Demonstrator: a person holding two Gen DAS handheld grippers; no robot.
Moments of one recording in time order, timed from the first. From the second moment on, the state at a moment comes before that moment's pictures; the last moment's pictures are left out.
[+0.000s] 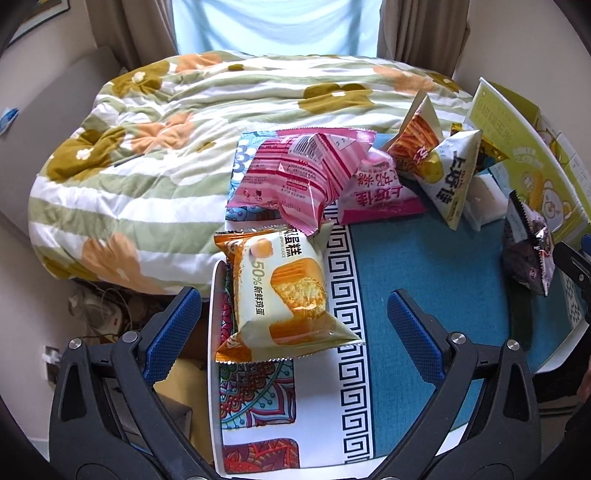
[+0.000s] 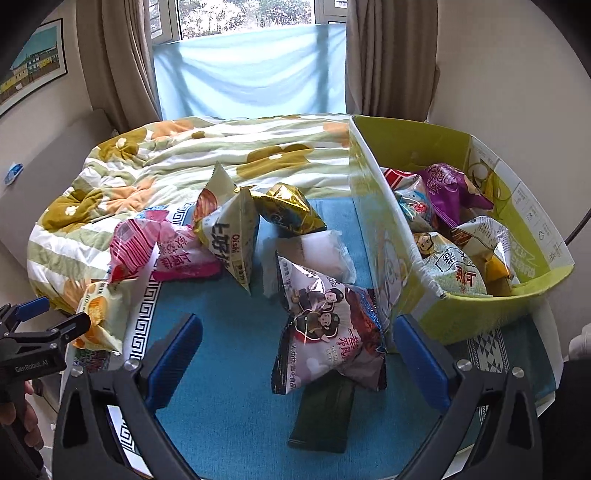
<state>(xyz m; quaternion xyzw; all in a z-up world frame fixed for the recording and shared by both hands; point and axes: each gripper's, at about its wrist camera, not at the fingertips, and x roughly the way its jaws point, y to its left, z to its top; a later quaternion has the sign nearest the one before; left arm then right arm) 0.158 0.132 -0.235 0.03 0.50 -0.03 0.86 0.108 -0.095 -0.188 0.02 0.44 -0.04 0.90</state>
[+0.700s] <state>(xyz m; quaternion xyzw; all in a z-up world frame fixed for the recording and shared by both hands) 0.189 0.122 -0.301 0.08 0.54 0.00 0.84 0.123 -0.091 -0.250 -0.06 0.44 -0.09 0.89</state>
